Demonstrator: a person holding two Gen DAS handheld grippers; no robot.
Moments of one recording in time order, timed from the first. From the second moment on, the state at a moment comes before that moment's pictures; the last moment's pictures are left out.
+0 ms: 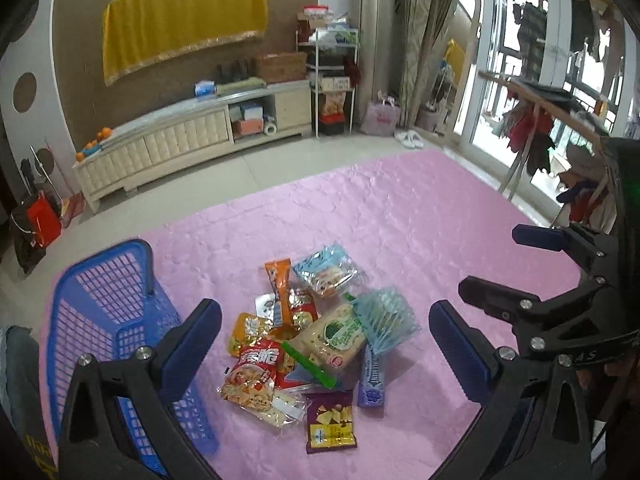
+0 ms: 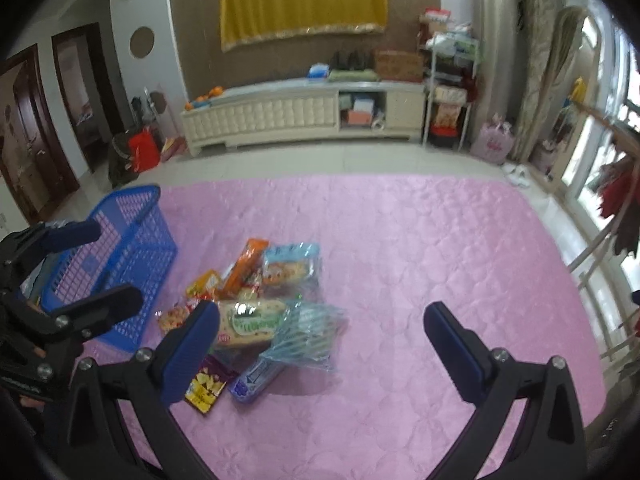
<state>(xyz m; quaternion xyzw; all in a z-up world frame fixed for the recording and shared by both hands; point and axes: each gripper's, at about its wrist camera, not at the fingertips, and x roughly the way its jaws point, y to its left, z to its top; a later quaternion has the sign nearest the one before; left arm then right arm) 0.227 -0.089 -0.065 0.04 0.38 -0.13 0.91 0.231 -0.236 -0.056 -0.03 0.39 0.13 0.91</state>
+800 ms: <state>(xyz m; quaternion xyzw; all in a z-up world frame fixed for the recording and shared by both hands) 0.284 -0.085 -0.150 0.04 0.49 -0.13 0.86 0.315 -0.230 -0.169 -0.01 0.54 0.16 0.83</state>
